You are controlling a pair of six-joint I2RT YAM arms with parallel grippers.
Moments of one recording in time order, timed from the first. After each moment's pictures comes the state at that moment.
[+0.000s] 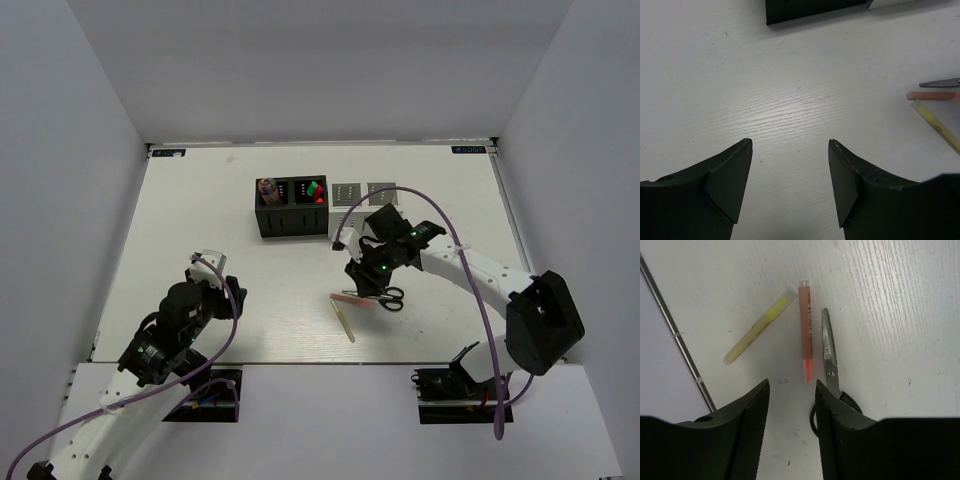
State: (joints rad) left arm -0.55 0.27 0.44 -0.61 -0.19 -0.20; right arm 0.69 1.42 1.02 -0.73 -0.45 -0.46
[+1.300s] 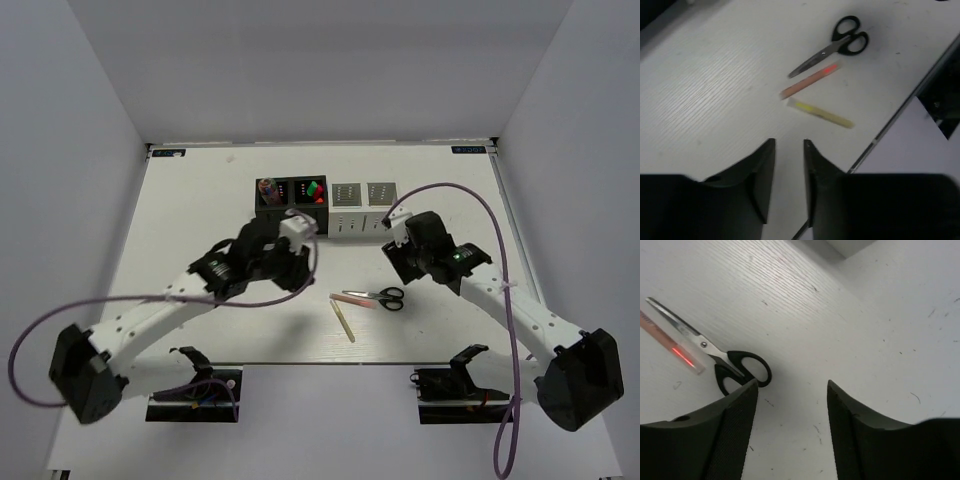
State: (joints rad) left arm -0.71 1.02 0.78 -0.40 0.22 -0.20; right arm 0.58 1.11 0.81 -0.58 0.09 -0.19
